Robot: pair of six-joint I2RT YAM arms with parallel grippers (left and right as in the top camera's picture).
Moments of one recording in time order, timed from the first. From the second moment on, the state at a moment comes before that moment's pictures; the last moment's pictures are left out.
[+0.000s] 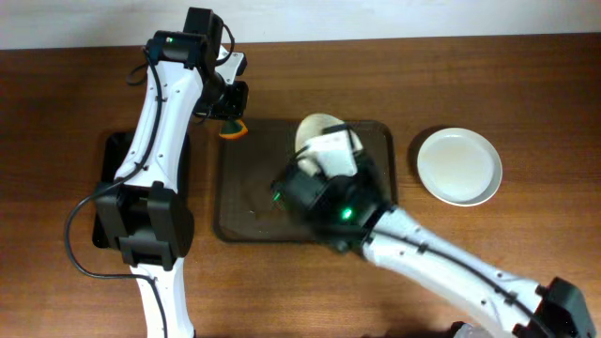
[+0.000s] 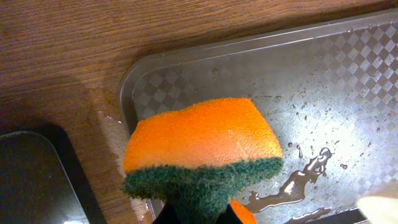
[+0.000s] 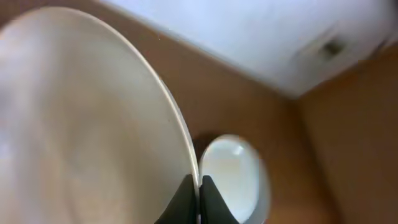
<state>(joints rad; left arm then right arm) -0.16 2.20 2.22 -1.37 0.16 0.03 0.86 1.55 1.27 -0.85 1.00 0.44</state>
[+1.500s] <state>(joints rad) 0.20 2.12 2.24 -1.51 0.08 -0.01 -0.06 1.70 1.69 -1.21 -0.17 0.18</state>
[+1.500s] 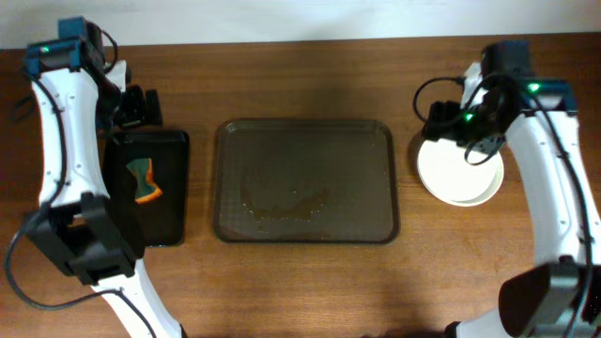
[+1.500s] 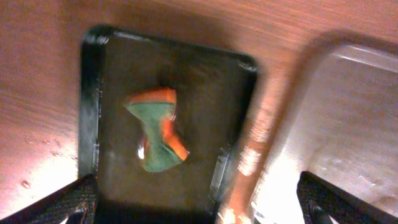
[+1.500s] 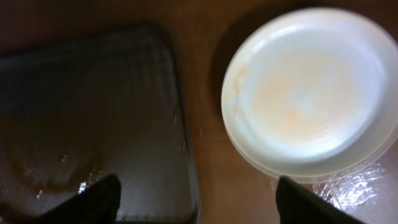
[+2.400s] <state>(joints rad) 0.10 2.04 2.33 -1.50 0.28 -0.05 -0.02 0.22 0.39 -0.27 0.00 0.06</state>
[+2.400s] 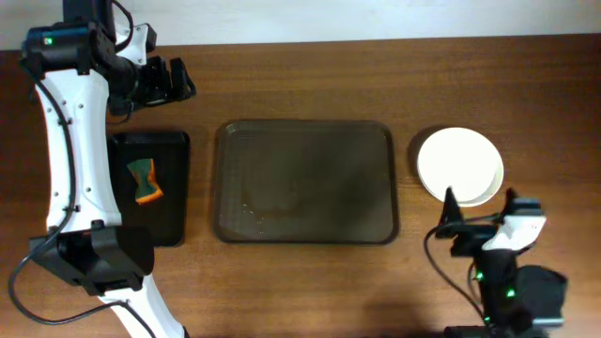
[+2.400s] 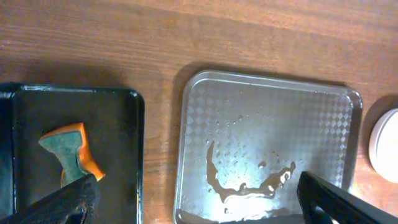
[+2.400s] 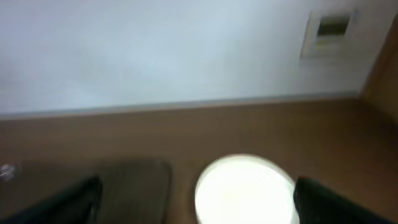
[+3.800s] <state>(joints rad) -0.03 0.30 0.25 0.16 -0.02 0.11 -0.01 0.01 0.01 -0.07 -0.01 0.06</state>
